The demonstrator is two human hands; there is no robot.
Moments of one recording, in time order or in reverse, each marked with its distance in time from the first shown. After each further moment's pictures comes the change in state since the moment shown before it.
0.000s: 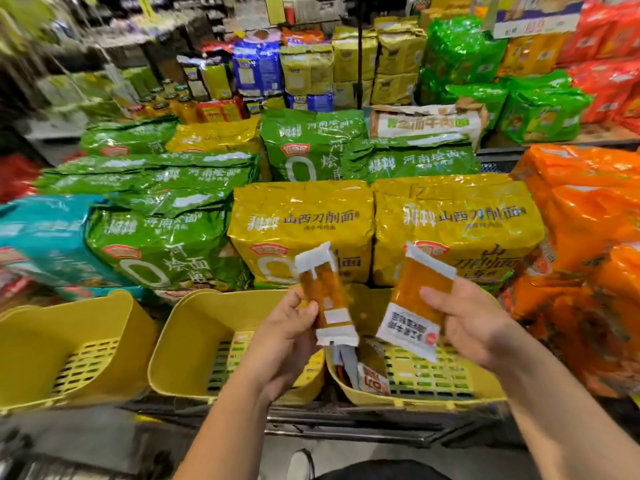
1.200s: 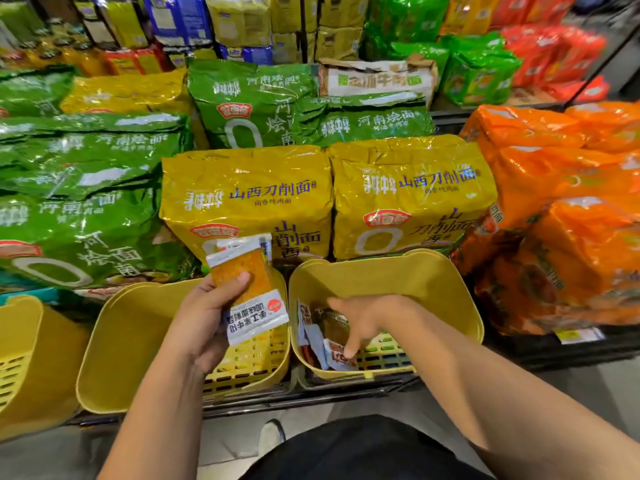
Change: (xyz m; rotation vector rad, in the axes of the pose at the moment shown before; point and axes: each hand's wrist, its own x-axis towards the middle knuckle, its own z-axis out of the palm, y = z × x) left_hand 0.026 0.022 -0.049 0.123 0.220 -0.062; right_hand 0.074 0.072 0.017 -1.527 -0.481 0.652
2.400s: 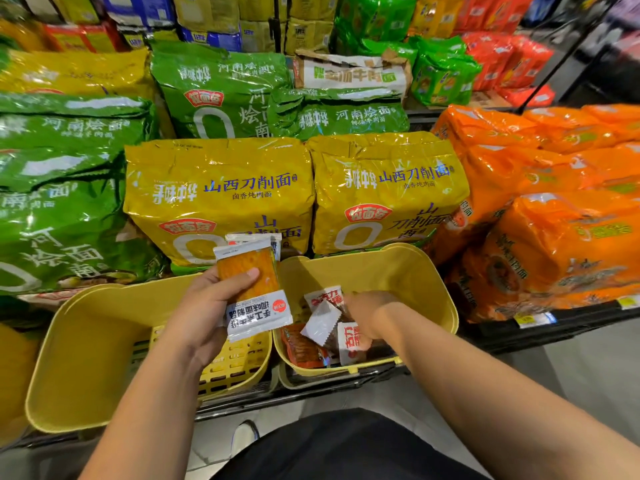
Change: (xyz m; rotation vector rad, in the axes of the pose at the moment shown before) left_hand 0.017 -0.010 0.017 0.084 -0.103 -0.072; right_hand -0.005 0.028 0.020 -0.310 0.137 0.290
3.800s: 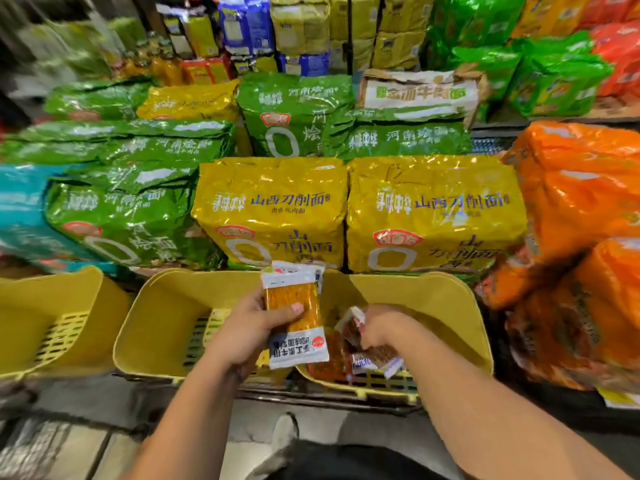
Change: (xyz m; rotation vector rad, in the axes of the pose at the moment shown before) left_hand -0.028 -0.022 0.033 0.188 0.132 0.064; right_hand 0.004 -0.009 -0.028 0.330 -0.045 -0.093
